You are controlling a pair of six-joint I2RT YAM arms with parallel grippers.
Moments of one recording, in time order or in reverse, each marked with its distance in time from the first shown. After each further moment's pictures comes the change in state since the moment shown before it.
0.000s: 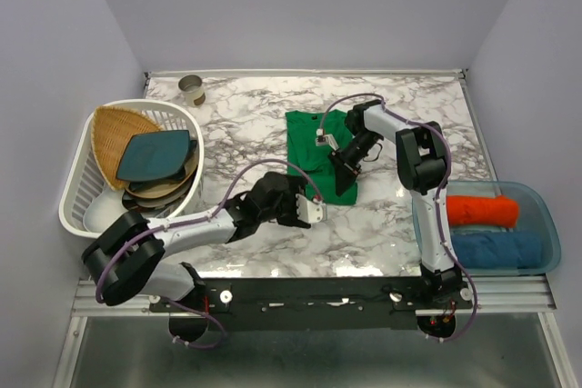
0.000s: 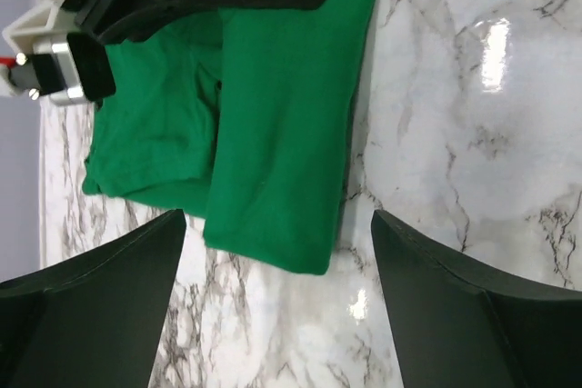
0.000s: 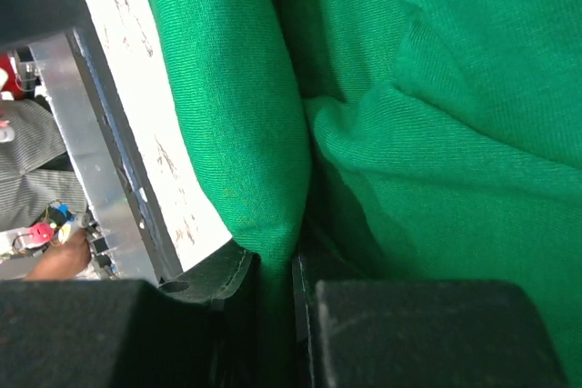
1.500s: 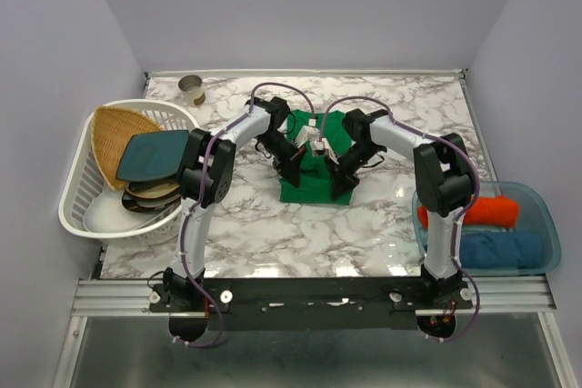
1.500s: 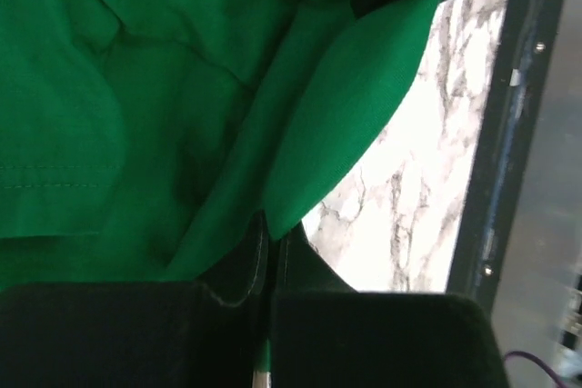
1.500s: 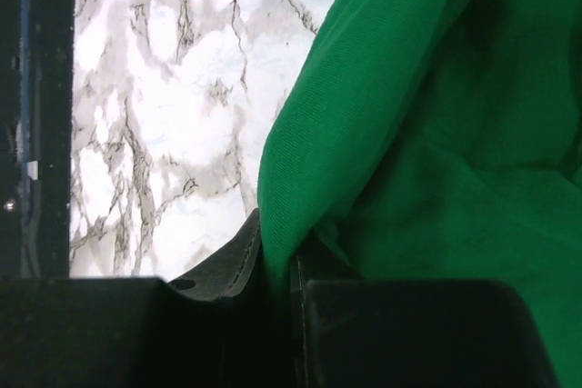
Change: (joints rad) left arm 0.418 0.883 1.164 -1.339 0.786 -0.066; right arm 0.076 -0.362 -0.369 0.314 -0.037 -0.301
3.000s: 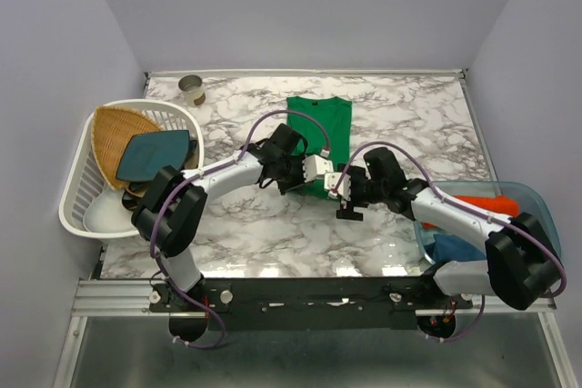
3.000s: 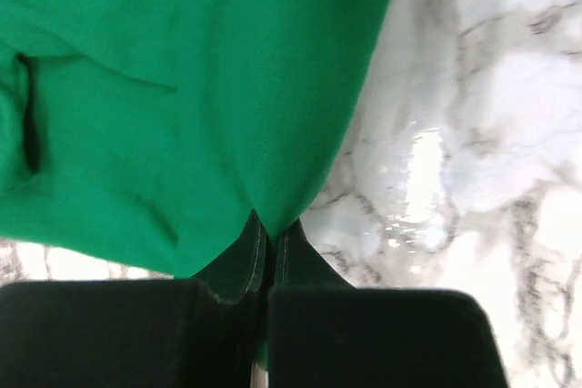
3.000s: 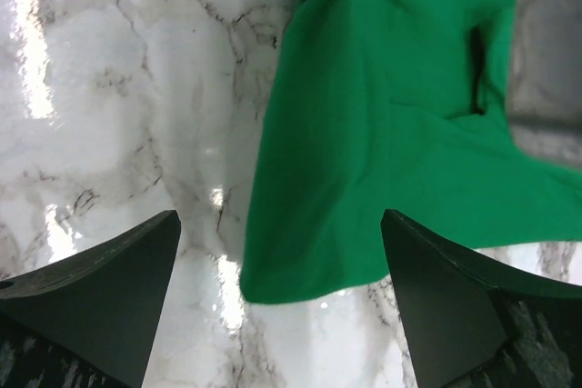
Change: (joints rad) left arm -0.217 -0.493 -0.650 0.780 -0.464 -0.047; right arm 0.155 -0.727 -0.790 0.908 0.391 0.211
